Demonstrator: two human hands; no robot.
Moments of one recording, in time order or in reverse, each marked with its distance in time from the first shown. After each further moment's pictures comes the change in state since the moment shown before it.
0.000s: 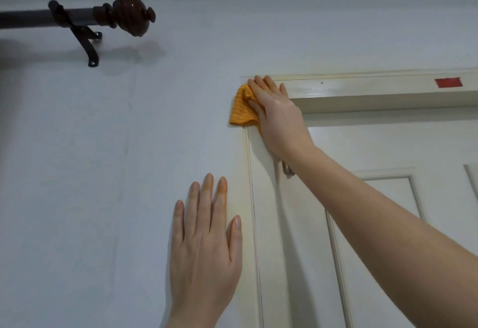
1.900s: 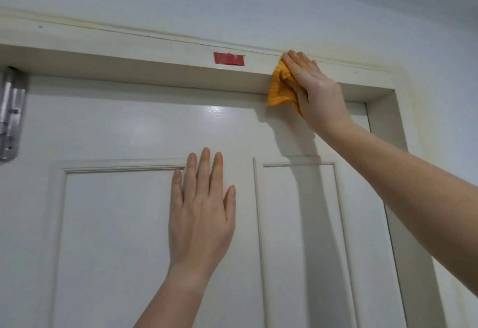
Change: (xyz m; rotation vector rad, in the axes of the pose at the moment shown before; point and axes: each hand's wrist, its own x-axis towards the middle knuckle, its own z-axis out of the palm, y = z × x) left_hand 0.052 0.447 0.141 -0.130 -0.083 0.026; right_hand -0.082 0.436 -0.298 -0.292 0.057 -0.157
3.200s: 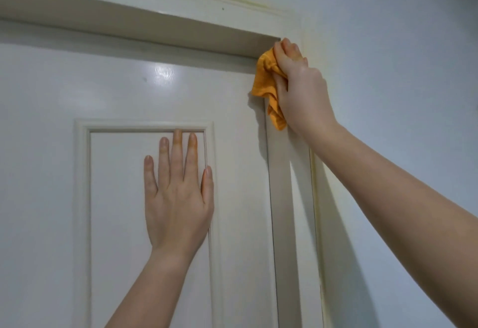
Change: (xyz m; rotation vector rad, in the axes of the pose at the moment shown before) left_hand -0.013 0.255 0.090 -0.087 0.012 -0.090; right_hand -0.120 0.179 -0.108 -0.084 -0.213 0.312
